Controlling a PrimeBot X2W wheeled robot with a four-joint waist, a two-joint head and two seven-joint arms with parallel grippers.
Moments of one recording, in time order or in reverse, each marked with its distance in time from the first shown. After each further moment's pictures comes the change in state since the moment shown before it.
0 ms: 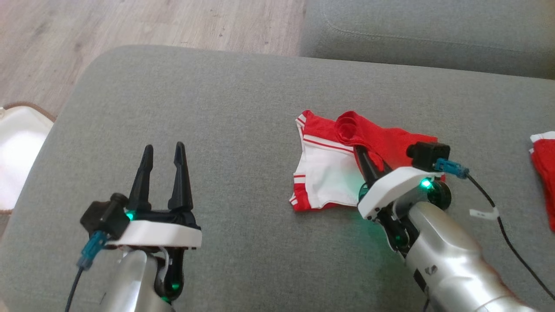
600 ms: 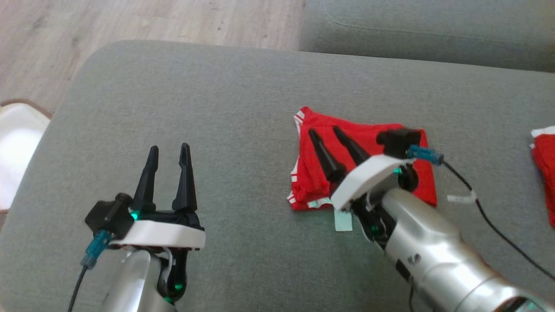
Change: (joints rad) left arm -0.004 0.000 -0.023 0.012 -0.011 0.000 0.000; right arm -0.076 0.000 0.275 -0.047 0.230 0.000 -0.050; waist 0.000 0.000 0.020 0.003
